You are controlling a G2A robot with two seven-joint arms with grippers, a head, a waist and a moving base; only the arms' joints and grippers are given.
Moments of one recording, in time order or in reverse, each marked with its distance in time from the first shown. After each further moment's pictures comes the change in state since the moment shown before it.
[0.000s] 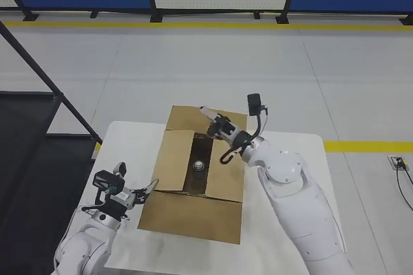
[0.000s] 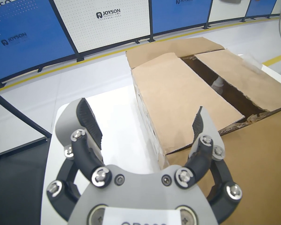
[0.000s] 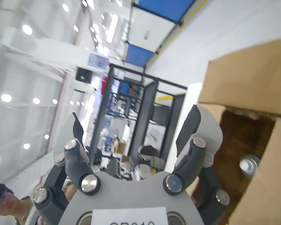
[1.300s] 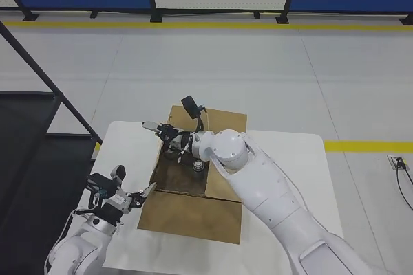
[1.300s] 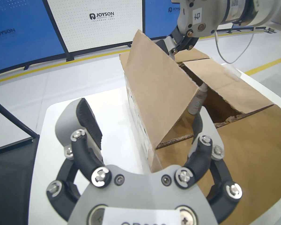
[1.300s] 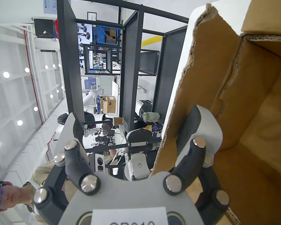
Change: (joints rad) left arm 0.036 -0.001 -0.040 -0.041 -0.100 -0.060 -0.025; right arm 0.359 -0.190 -0.313 0.530 0.261 -0.019 0.040
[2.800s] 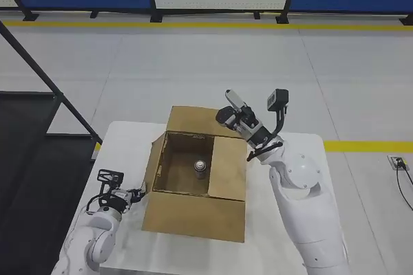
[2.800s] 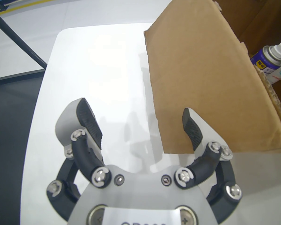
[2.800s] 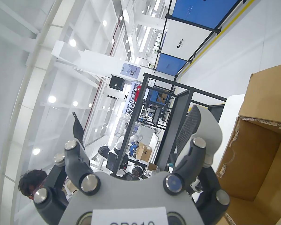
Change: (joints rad) left arm -0.159 -0.024 0.081 0.287 -0.001 0.191 -0.233; right arm -0.452 0.154 0.483 -0.631 -0.037 -0.172 -0.074
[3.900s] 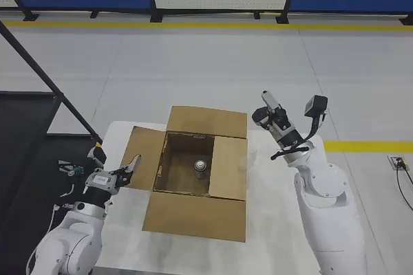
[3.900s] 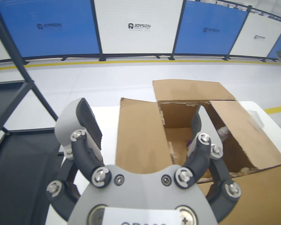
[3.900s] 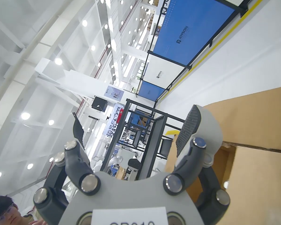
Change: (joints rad) left arm 0.112 0.001 -0.109 -0.491 -0.117 0.038 0.009; right arm -0.097 0.065 0.152 -0.091 -0.158 0.021 -0.076
